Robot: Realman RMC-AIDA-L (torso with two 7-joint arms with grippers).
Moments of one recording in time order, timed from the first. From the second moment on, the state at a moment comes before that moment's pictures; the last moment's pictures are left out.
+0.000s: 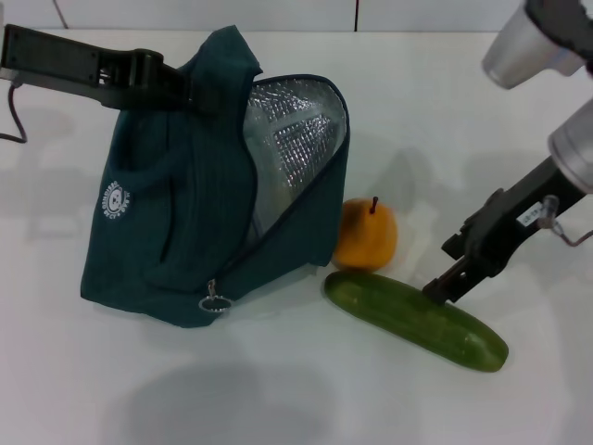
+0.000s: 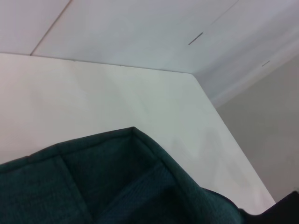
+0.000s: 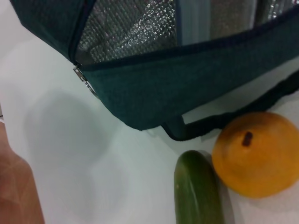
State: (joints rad) left arm -0.66 -1.96 0.73 1.11 2.10 1.84 -2.58; right arm 0.83 2.02 -1.36 -1.12 -2.31 -1.70 2.38
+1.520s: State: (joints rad) left arm -0.67 -1.96 0.75 1.11 2.10 1.84 -2.58; right arm 0.84 2.03 -1.68 -0.97 -2.23 -1.43 2.37
